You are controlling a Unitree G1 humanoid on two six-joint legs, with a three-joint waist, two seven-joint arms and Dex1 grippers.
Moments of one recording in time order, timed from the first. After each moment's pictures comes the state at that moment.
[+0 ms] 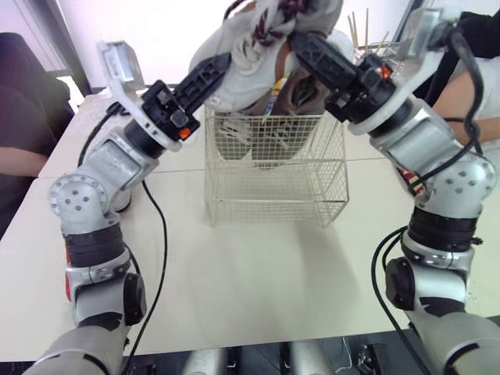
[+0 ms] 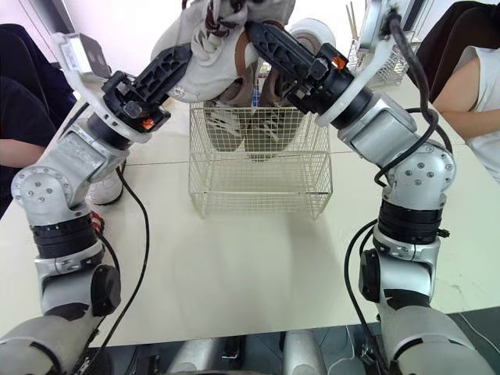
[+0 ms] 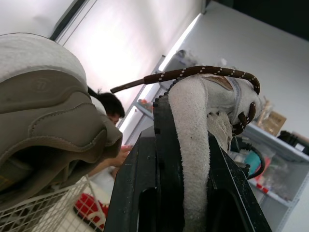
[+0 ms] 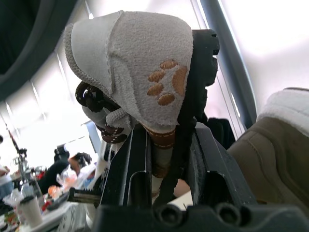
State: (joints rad) left arm -0.80 0.41 0.31 -0.14 -1.49 0.91 -0.30; right arm -0.95 -0.48 -0.23 -0.15 1.27 0.83 0.40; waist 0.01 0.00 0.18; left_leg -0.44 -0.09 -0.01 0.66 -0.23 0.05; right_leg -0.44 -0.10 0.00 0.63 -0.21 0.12
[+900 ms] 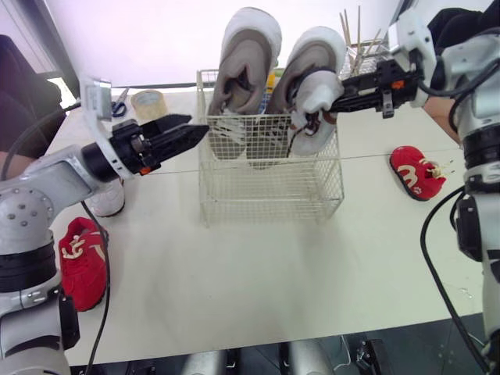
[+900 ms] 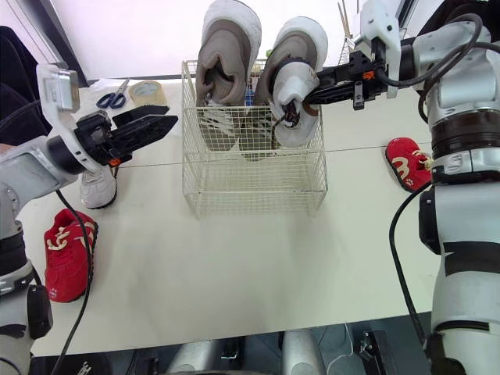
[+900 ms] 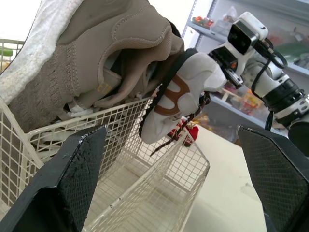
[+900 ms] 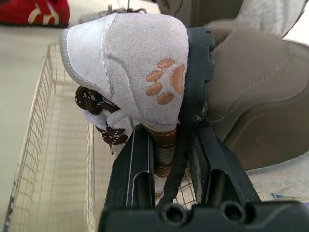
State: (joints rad) left arm -0.64 0.74 0.33 -0.20 -1.25 0.97 -0.56; right arm -1.42 -0.78 0.23 0.91 0.22 0.01 1.57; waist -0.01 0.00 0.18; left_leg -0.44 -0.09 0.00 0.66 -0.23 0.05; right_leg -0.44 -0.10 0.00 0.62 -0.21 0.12
